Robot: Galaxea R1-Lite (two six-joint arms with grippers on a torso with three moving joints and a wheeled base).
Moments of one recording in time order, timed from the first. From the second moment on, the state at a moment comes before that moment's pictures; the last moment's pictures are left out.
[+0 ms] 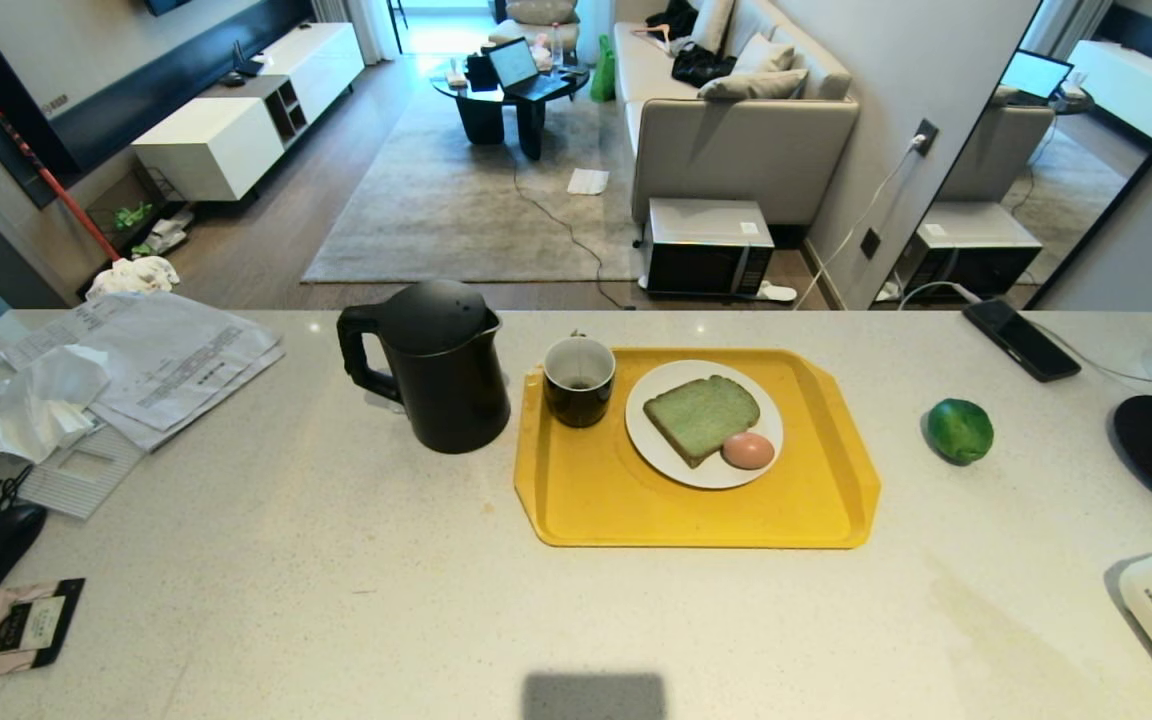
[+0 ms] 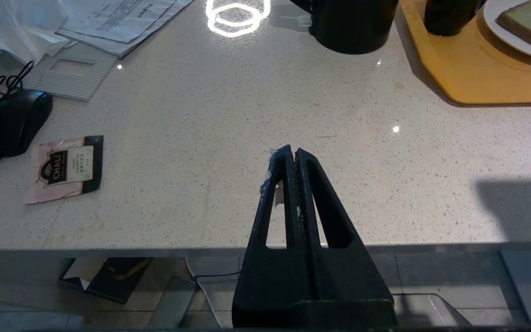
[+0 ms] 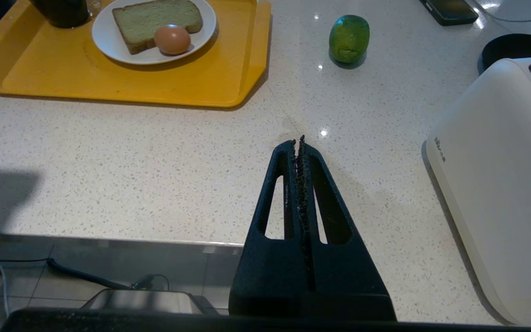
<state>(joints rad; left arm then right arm) 0.00 0.00 0.00 0.00 0.00 0.01 -0.01 0.00 0.00 -0.01 0.00 0.01</state>
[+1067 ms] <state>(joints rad) 0.08 1.01 -0.91 -0.12 0.00 -0.01 -0.01 0.00 0.00 -0.01 0.00 0.01</state>
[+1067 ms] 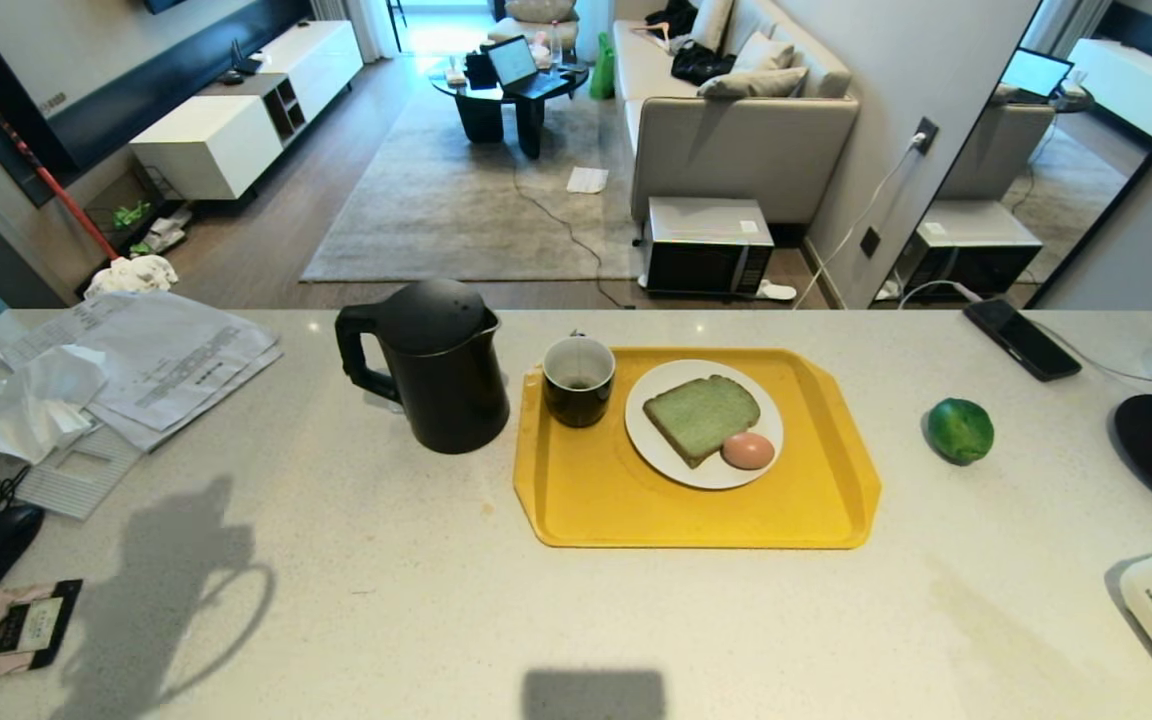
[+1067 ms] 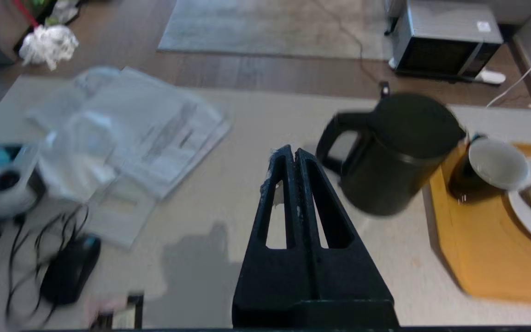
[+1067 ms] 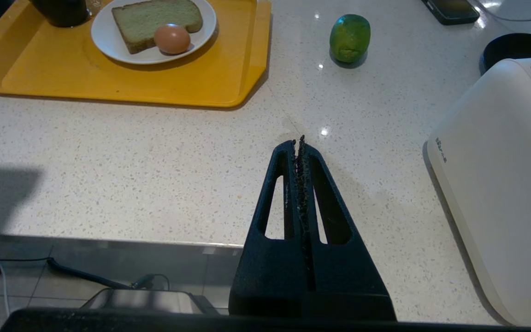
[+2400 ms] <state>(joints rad) 0.27 1.79 -0.49 -1.28 -0.46 0.12 -0.01 0.00 0.00 -0.01 0.00 0.01</state>
